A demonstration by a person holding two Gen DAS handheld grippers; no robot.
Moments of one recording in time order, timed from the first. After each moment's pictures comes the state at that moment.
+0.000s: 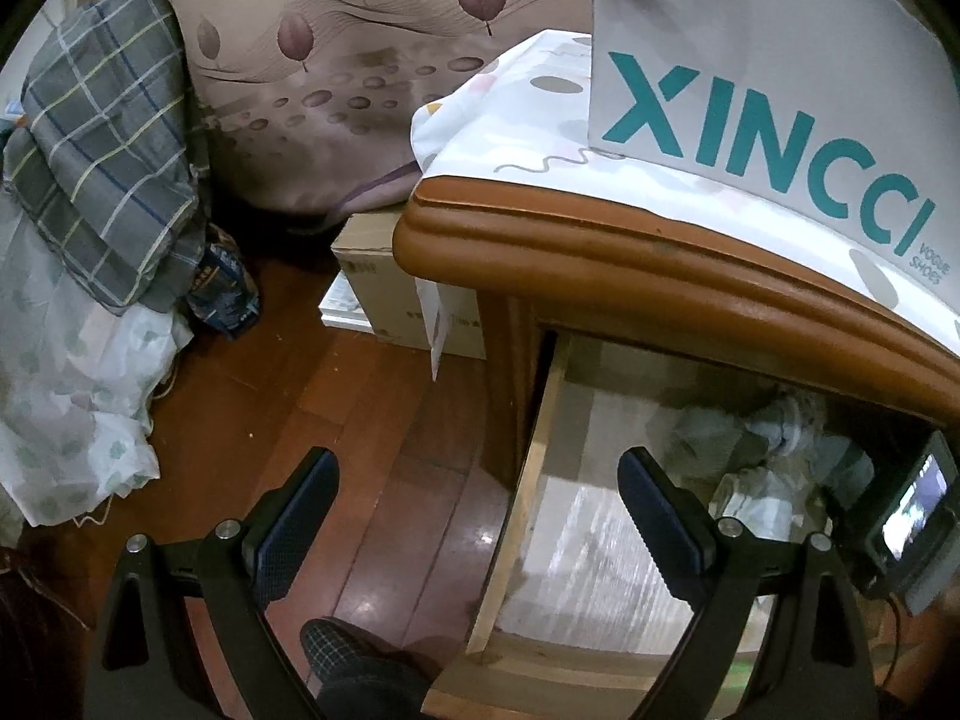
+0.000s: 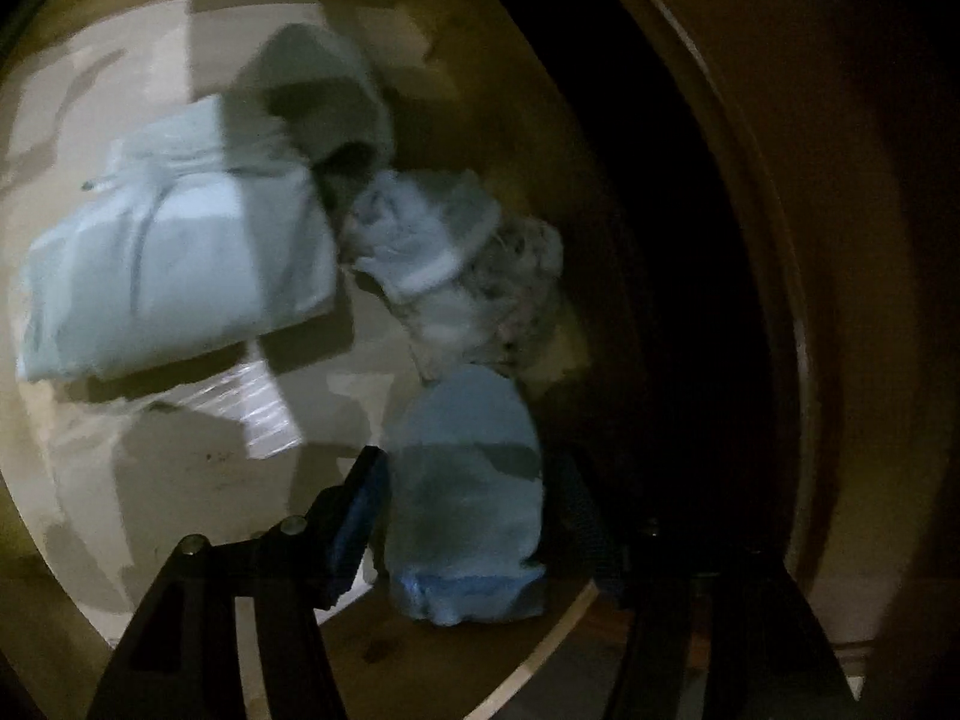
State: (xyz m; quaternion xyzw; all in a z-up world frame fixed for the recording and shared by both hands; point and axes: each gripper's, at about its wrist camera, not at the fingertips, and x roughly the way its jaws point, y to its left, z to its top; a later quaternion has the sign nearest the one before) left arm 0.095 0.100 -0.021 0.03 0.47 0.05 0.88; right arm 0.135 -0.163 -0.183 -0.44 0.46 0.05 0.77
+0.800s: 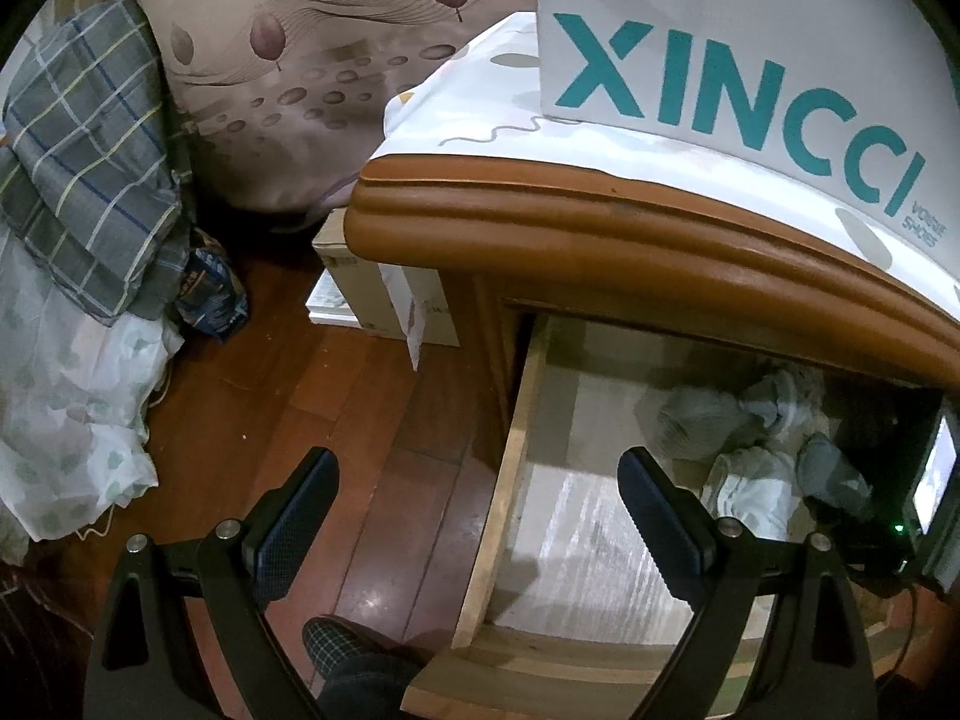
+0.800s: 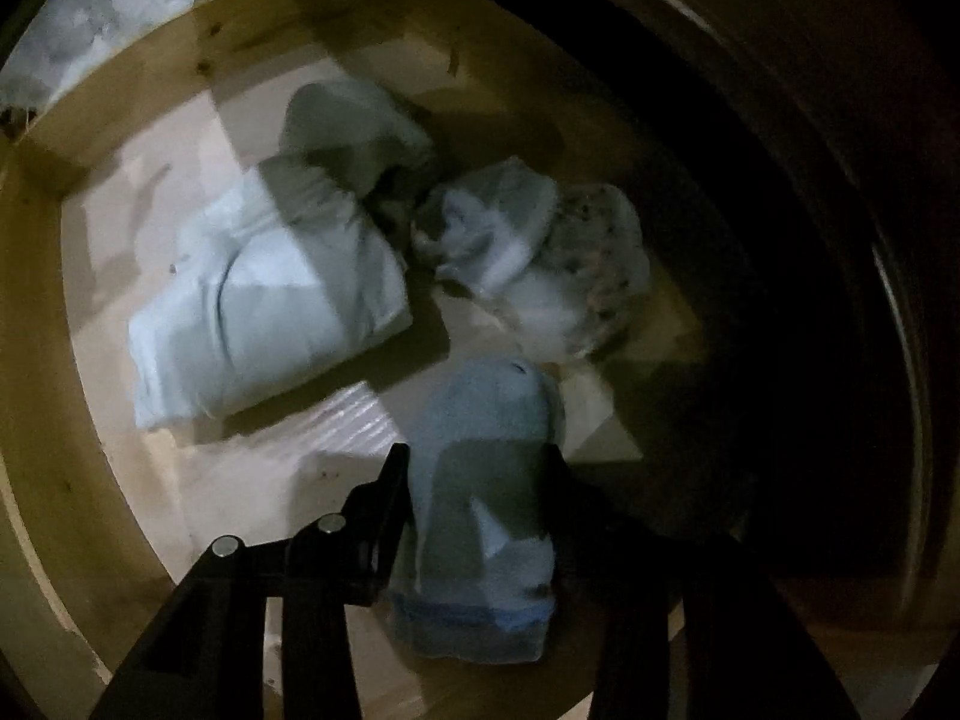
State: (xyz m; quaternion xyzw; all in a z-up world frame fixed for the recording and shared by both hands) left arm 0.095 0.088 -0.029 0.05 0.49 0.03 0.87; right arm 0.153 -0.161 -0.187 -0.31 0.52 0.15 0.78
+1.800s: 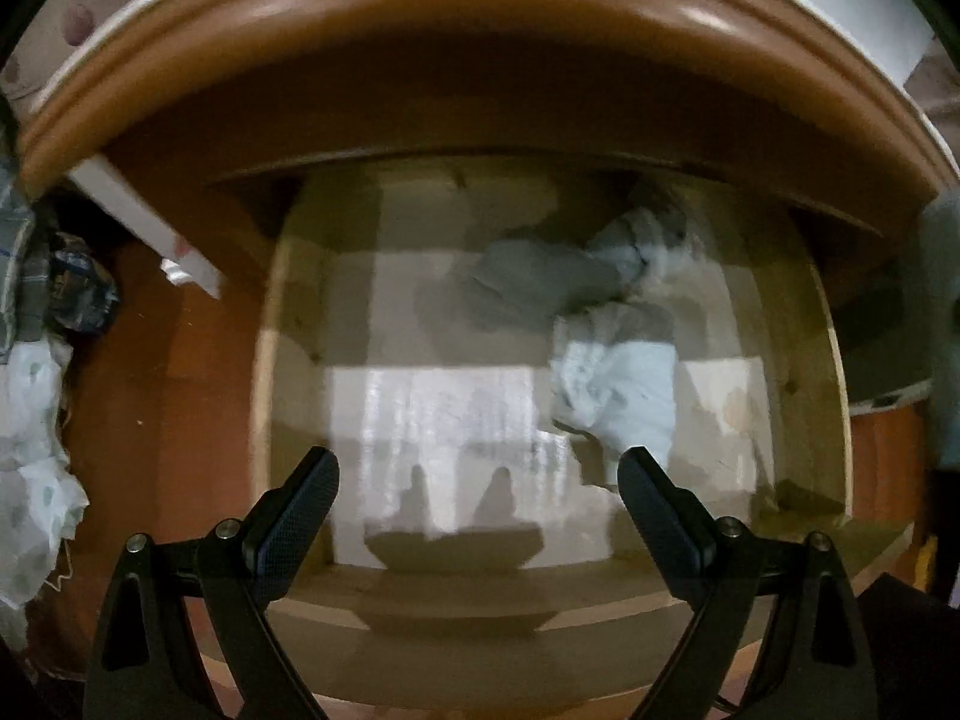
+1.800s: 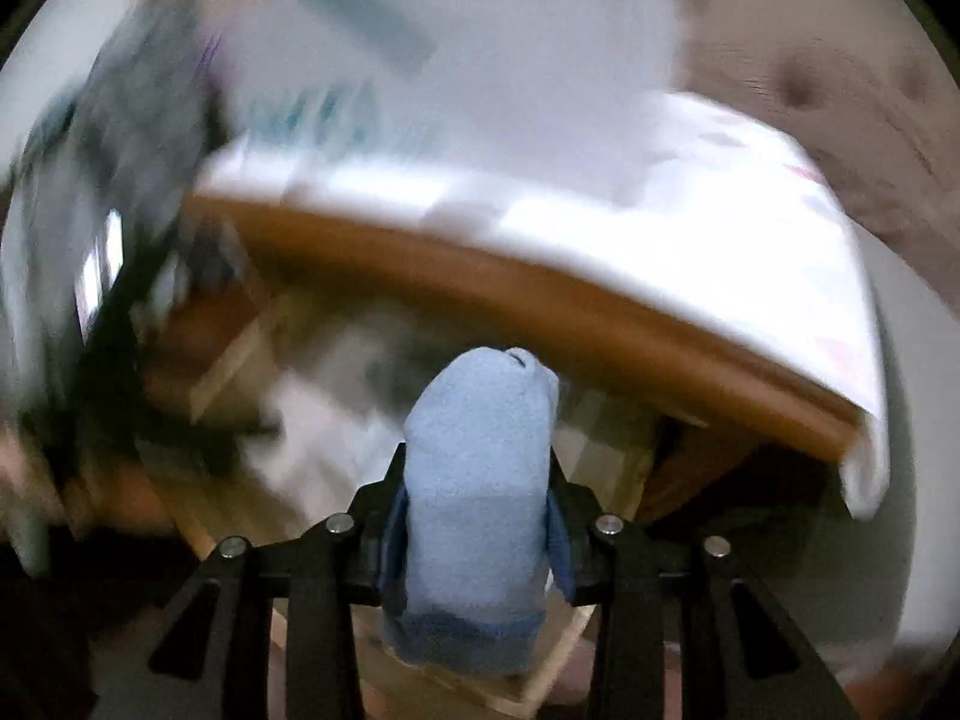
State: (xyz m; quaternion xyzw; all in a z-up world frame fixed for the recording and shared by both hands) left arm 0.091 -0.001 -0.089 0.08 0.60 -0.12 0.79; right arm 0.052 -0.211 -0.036 0.03 0.37 0.08 0.92
